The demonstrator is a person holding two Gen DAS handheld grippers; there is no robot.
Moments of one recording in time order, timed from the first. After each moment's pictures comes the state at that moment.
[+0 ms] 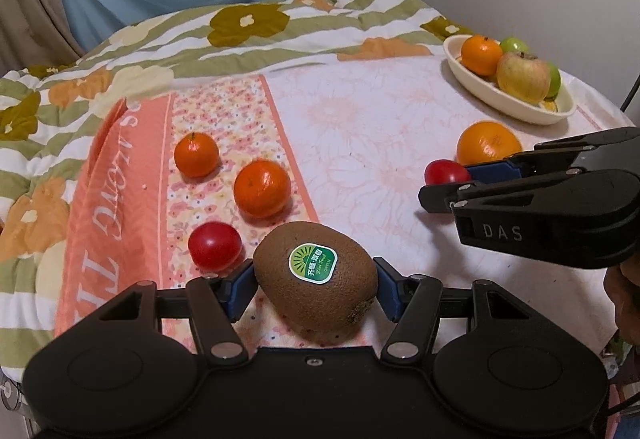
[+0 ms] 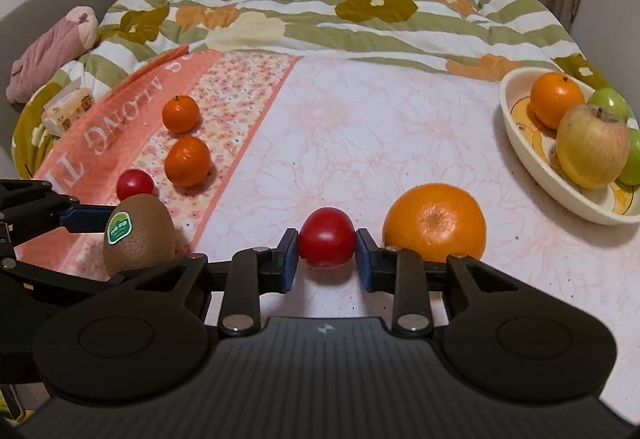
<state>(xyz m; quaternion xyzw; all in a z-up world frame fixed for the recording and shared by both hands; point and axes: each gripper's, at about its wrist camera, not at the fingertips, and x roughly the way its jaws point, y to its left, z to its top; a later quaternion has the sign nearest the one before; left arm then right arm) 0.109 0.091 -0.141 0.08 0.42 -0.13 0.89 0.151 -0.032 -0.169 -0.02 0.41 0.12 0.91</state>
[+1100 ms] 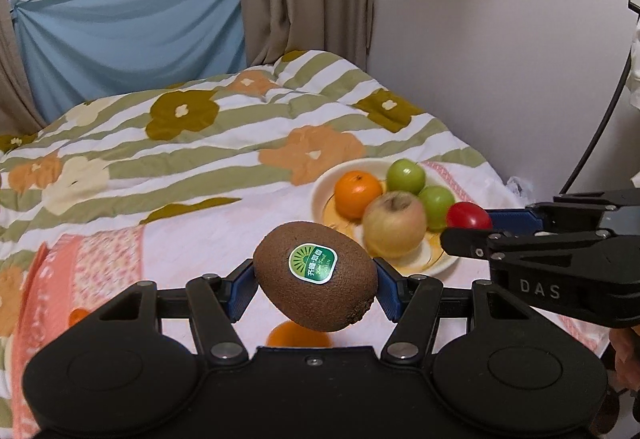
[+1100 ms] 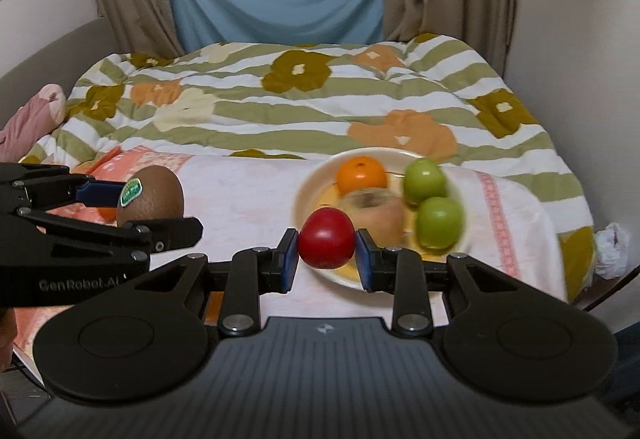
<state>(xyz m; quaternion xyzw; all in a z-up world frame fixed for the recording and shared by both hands) 0.142 -0.072 -0.041 0.07 0.36 -0.18 0.92 0.137 -0.228 -0.059 0.01 0.35 0.07 0.94</state>
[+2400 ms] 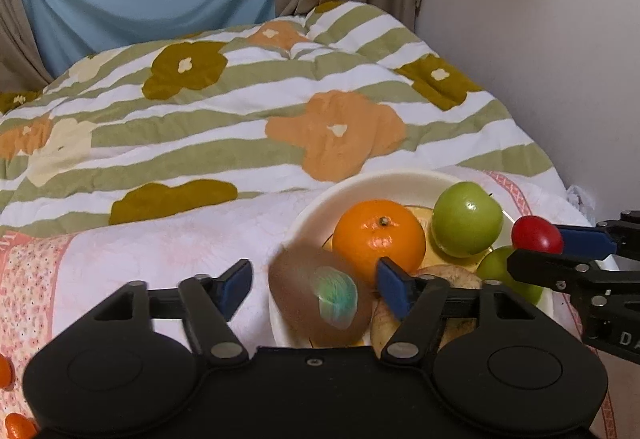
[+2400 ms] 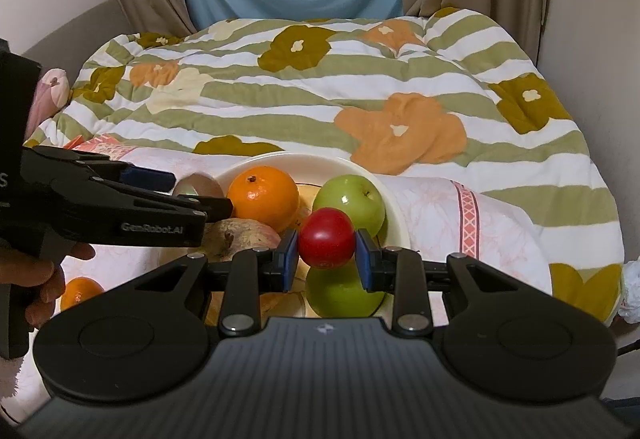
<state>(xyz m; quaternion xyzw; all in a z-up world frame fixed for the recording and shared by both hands) 0.280 -0.153 -0.113 0.06 0.42 -0.10 0.90 0.263 -0.333 -0.119 0.01 0.38 0.14 0.92</state>
